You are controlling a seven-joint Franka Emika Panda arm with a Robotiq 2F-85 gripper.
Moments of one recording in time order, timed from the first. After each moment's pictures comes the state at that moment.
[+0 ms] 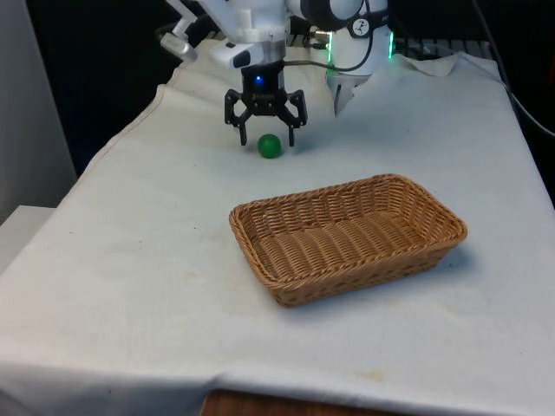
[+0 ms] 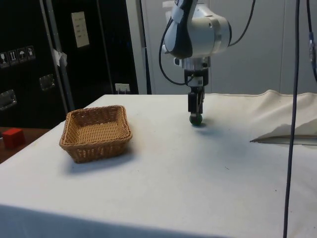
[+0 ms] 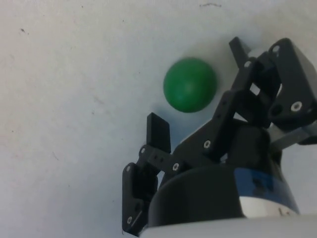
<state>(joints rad) 0.43 0.39 -0.68 -2.49 0.73 2.73 -0.93</state>
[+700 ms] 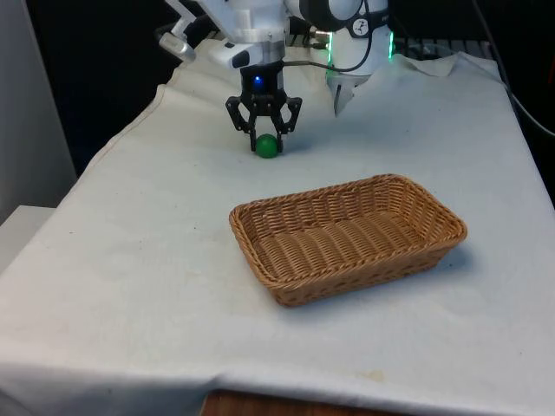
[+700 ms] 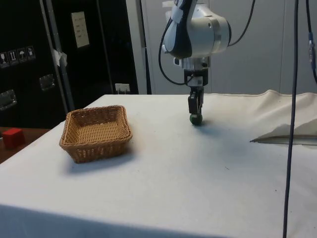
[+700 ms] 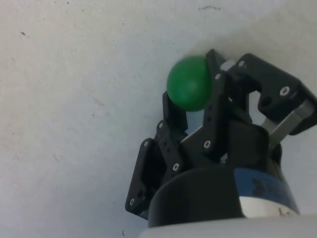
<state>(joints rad) 0.43 0.39 -0.68 -2.49 0.73 2.73 -0.93</state>
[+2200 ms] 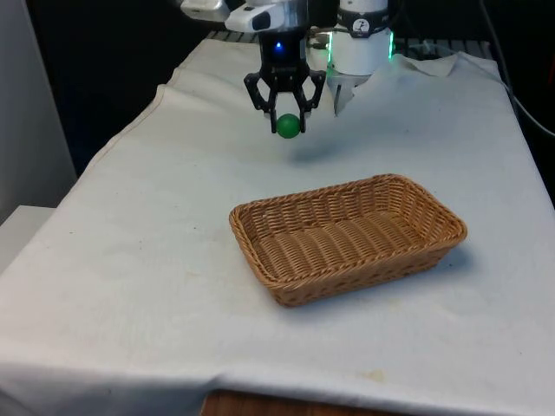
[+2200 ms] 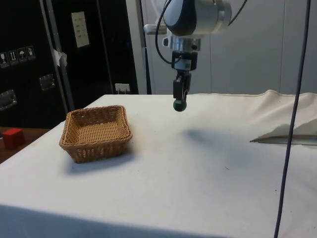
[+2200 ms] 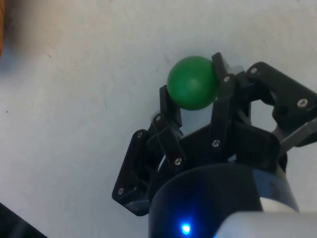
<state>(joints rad) 0.47 0.18 -0.67 -2.53 0.54 2.74 -0.72</state>
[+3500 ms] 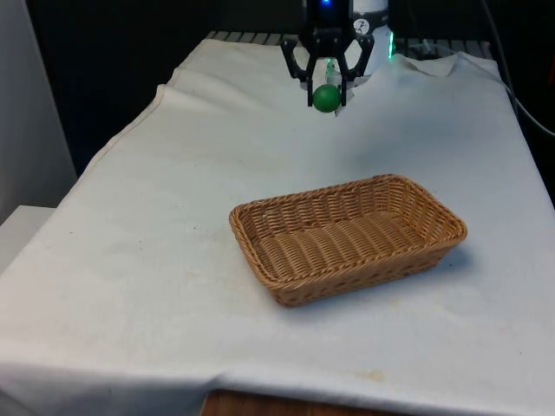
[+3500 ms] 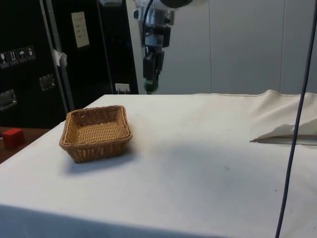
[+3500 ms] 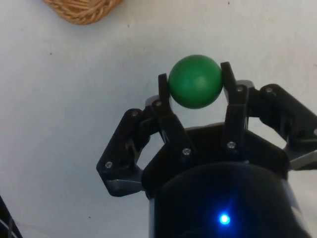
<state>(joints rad) 0.49 0.03 -0.56 -2.43 0.13 2.64 -0.27</state>
